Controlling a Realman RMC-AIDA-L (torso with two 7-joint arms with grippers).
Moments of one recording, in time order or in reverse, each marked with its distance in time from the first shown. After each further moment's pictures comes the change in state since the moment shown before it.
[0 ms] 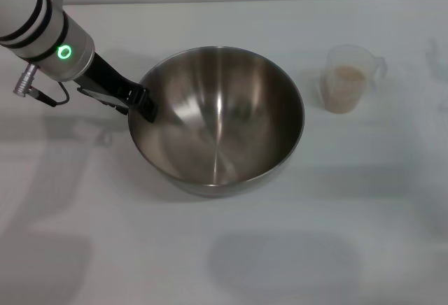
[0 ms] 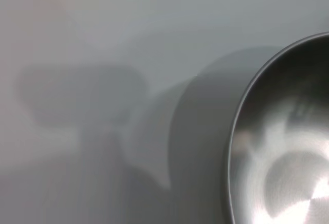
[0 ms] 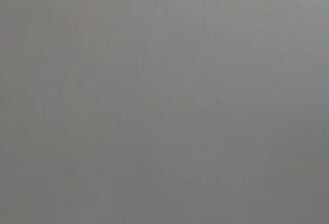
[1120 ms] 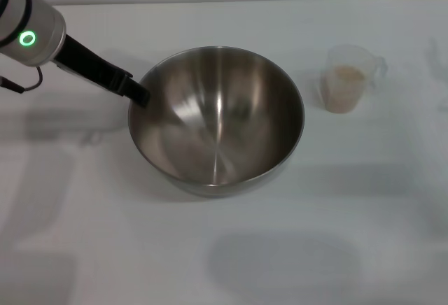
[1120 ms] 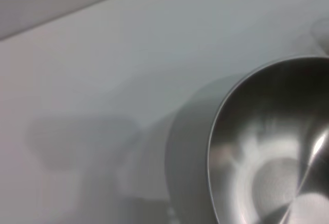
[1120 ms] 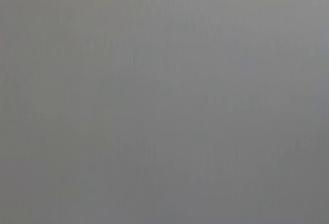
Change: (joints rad) left arm 0.112 0.003 -0.002 -0.298 -0.032 -0.114 0.093; right arm 0.002 0.001 0.002 0.001 0.003 0.016 0.000
